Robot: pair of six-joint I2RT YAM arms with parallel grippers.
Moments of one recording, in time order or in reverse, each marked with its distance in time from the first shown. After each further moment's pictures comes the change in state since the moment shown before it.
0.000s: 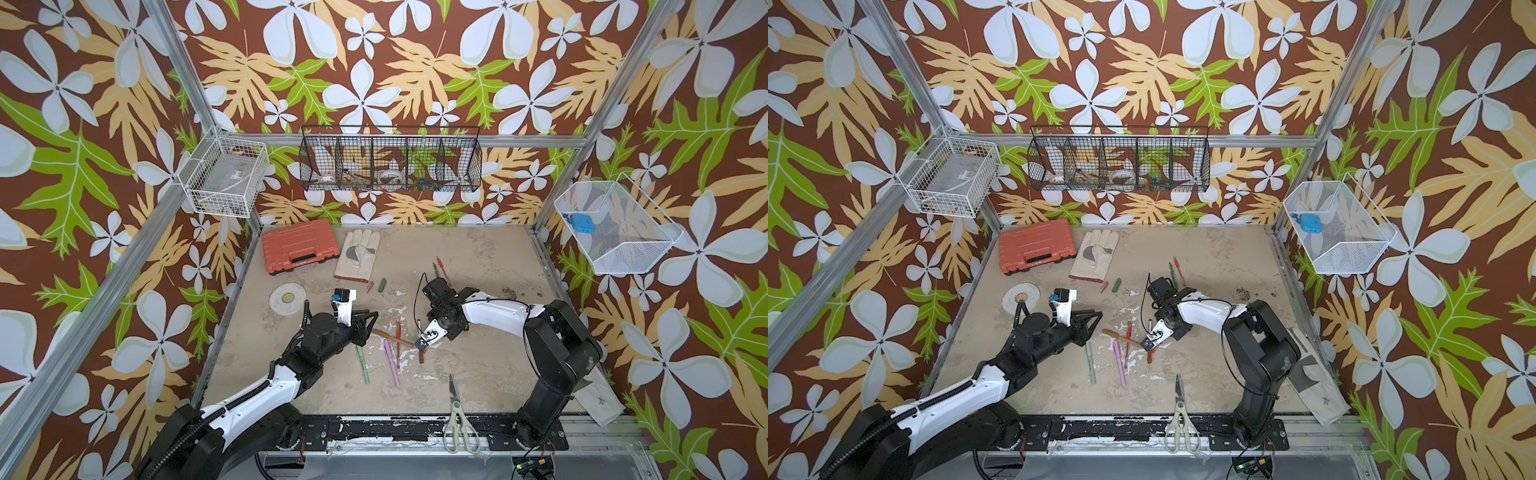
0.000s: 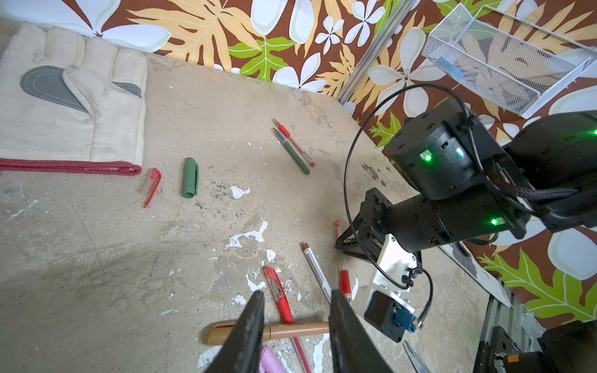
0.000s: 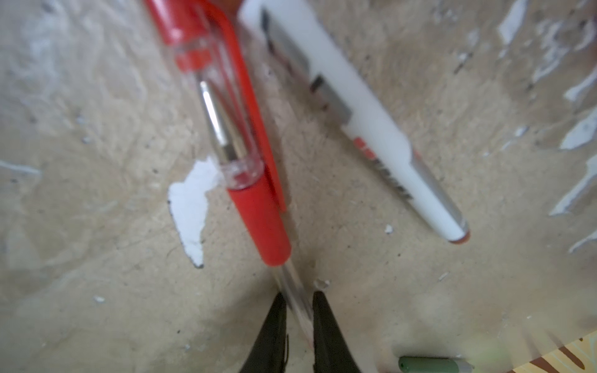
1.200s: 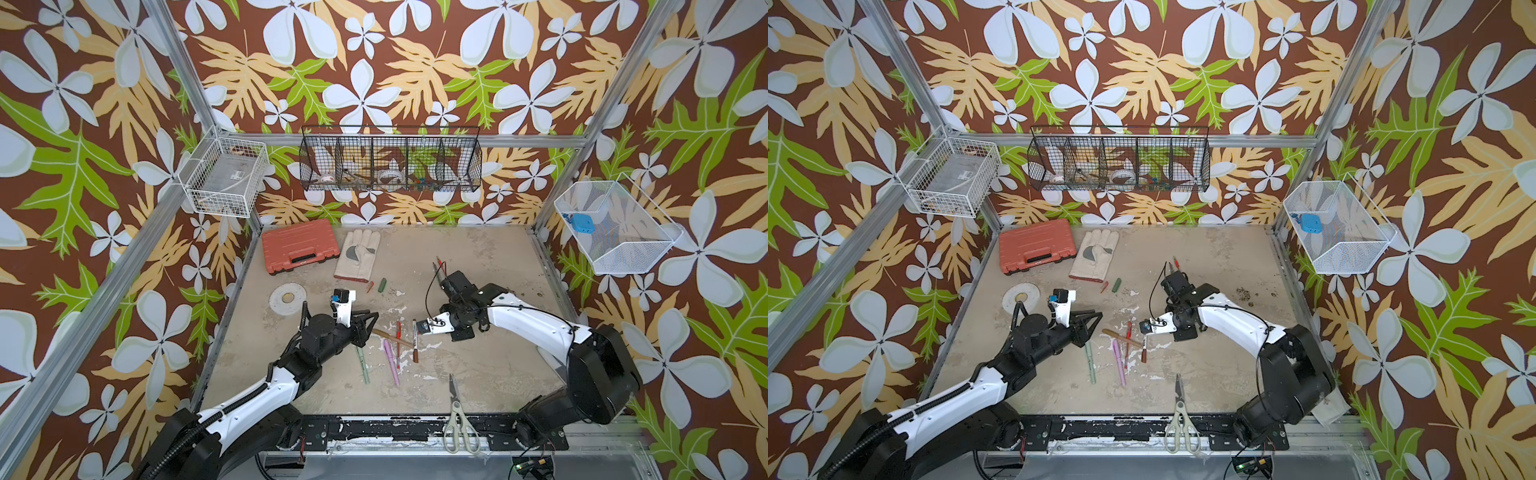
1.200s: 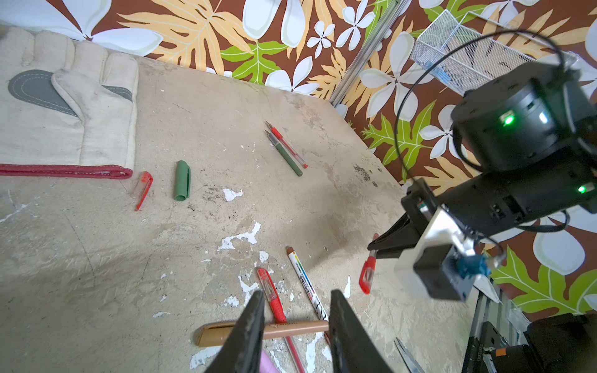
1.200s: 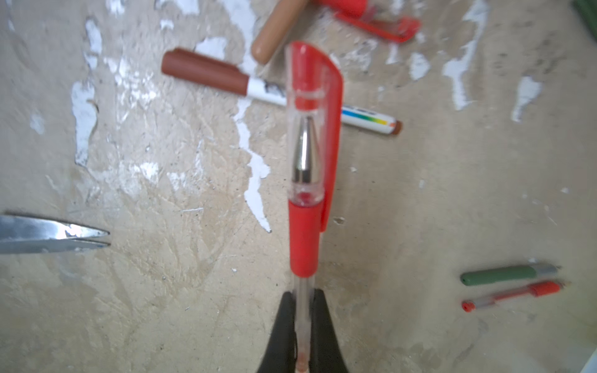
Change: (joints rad) left arm -0.002 -0.034 -0.013 0.004 0.021 -0.005; right arm -0.070 -0.258 0.005 -0.155 -0.240 0.515
